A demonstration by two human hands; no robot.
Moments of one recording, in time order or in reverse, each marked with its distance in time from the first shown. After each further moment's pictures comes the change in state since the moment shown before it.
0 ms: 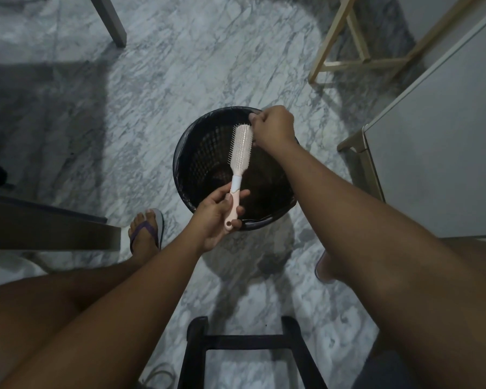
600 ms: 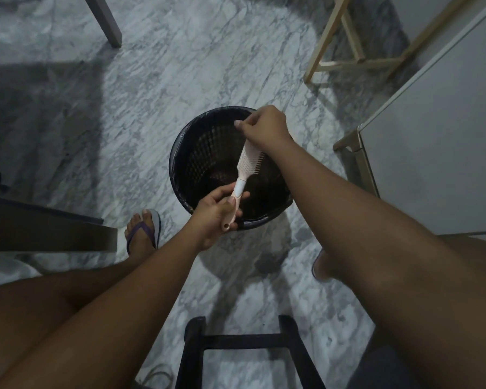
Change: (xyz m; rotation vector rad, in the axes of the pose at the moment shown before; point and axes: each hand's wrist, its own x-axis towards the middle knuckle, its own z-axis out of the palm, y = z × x) left_hand -0.001 0.000 0.001 0.204 -0.028 0.031; right_hand 0.000 -0.001 -0.003 -0.098 -0.082 -0.046
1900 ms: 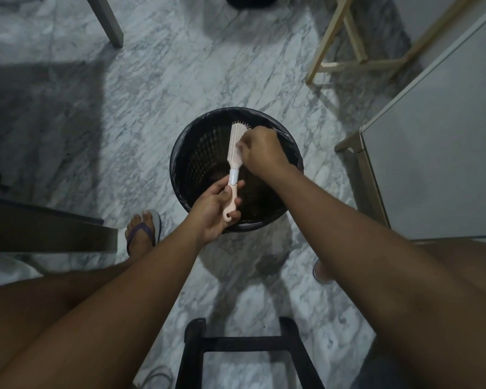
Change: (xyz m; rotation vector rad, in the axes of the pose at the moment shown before) left_hand 0.011 0.013 0.006 -0.267 0.046 -0.060; right_hand -0.029 0.019 0.020 -0.187 0.023 -0.273
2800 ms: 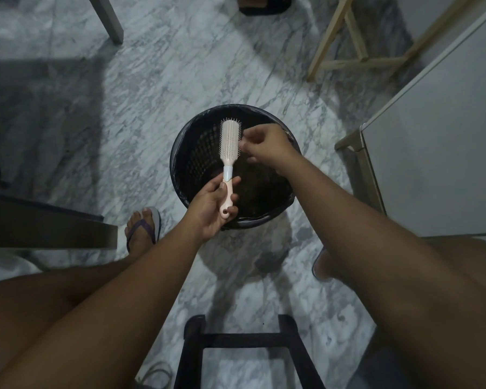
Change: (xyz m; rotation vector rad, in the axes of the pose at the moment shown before) left_hand -0.004 0.001 0.000 -0.032 0.035 0.029; right_hand -0.004 0.003 -0.018 0.543 -0.201 0.325
